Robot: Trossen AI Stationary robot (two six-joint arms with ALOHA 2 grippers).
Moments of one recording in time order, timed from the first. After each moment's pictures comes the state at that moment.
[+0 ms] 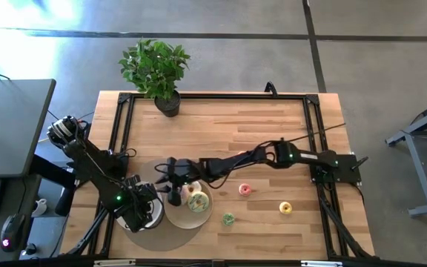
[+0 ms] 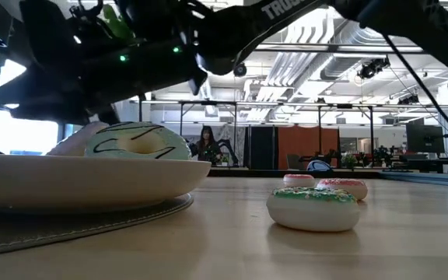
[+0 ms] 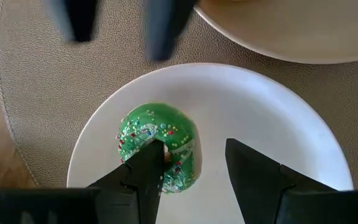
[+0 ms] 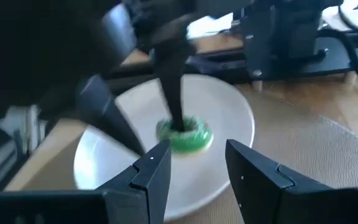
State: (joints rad) left arm -0.88 1.44 0.88 -0.97 -0.29 -1.26; right arm 0.11 2.54 1.99 0.26 -0.13 0.24
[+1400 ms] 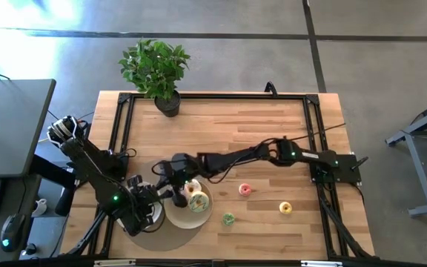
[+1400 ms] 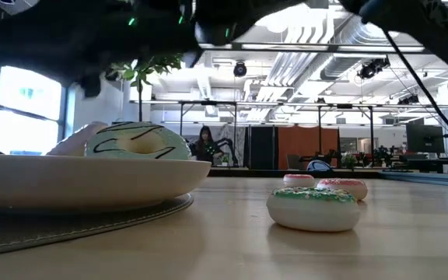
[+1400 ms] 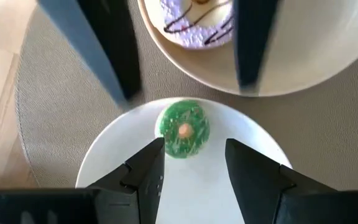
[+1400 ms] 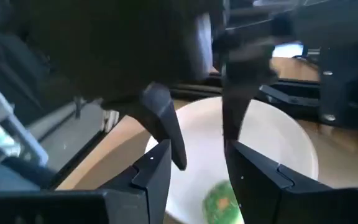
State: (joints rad) left arm -0.88 1.44 1.01 -1.05 -0.36 -1.21; right arm 0.09 2.48 2.07 0.10 -0.42 0.04
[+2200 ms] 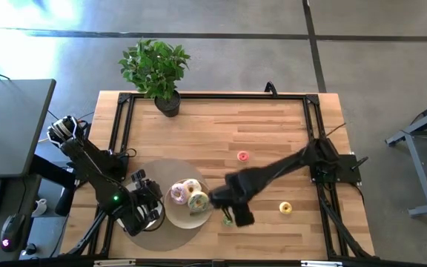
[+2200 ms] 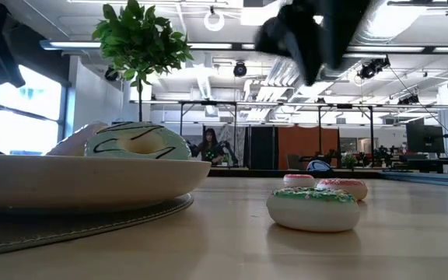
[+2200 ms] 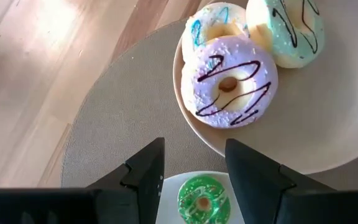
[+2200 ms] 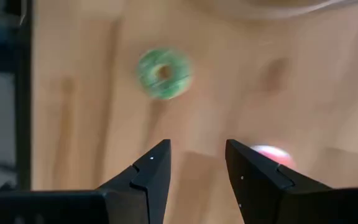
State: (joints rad) left arm -0.88 1.44 1.01 -1.05 -0.65 -1.20; right arm 0.36 2.05 1.80 -1.16 -0.14 0.18
